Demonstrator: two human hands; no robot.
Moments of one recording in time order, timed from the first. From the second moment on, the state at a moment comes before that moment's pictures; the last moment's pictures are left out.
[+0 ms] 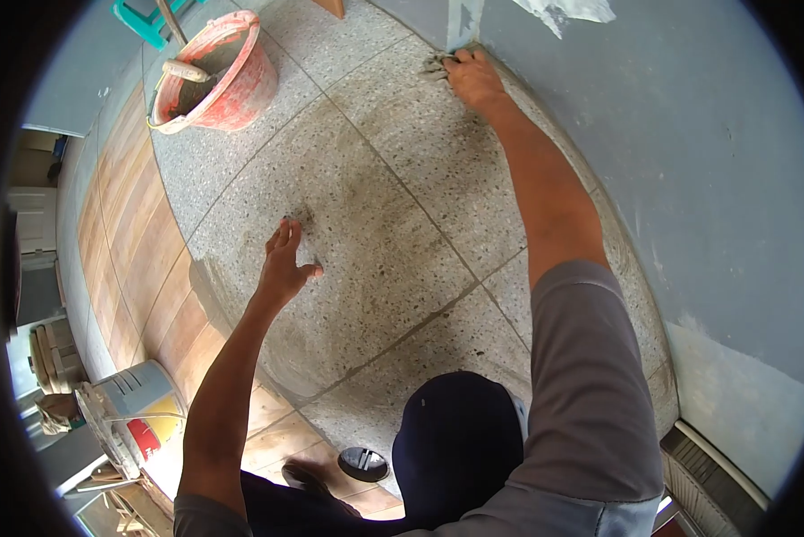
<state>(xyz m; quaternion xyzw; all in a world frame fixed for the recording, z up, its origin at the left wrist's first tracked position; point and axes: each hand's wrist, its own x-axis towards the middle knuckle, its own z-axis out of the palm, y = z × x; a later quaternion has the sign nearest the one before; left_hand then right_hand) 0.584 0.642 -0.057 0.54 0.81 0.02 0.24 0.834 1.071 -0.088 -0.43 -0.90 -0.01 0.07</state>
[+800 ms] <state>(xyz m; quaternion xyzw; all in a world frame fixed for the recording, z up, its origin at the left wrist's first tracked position) 0.588 0.646 -0.048 0.52 0.81 0.01 0.25 0.842 1.082 -0.090 -0.41 -0.91 -0.10 0.02</state>
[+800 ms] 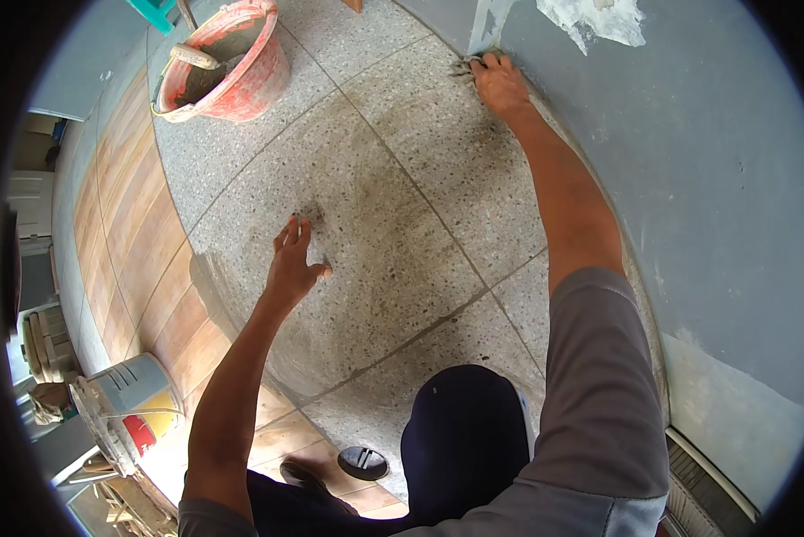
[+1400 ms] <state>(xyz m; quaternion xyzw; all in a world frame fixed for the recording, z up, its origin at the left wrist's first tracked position) 0.586 0.645 -0.053 0.53 0.81 0.00 0.24 0.887 1.072 -0.085 -0.55 -0.83 -0.07 -0.06</state>
